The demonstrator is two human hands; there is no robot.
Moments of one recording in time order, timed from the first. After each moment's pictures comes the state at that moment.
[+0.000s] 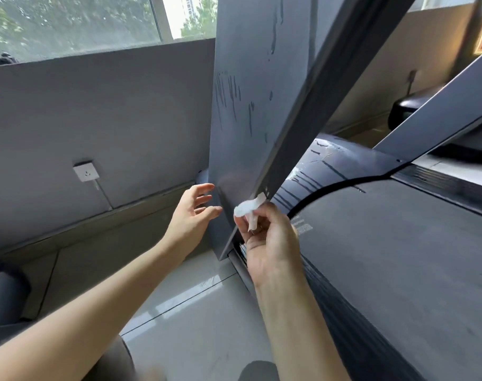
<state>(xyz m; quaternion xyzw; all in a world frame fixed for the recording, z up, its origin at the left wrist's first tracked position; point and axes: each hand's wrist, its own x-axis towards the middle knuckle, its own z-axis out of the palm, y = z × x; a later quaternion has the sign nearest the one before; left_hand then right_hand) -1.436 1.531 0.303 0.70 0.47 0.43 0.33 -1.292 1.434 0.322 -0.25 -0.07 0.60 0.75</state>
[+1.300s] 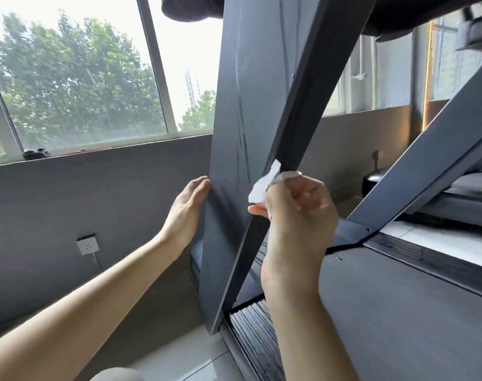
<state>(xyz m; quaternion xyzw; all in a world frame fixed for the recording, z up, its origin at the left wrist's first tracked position) -1.390 1.484 0.480 0.71 0.35 0.53 0.30 -1.261 1.323 0.492 -0.22 -0.27 0.24 0.91</state>
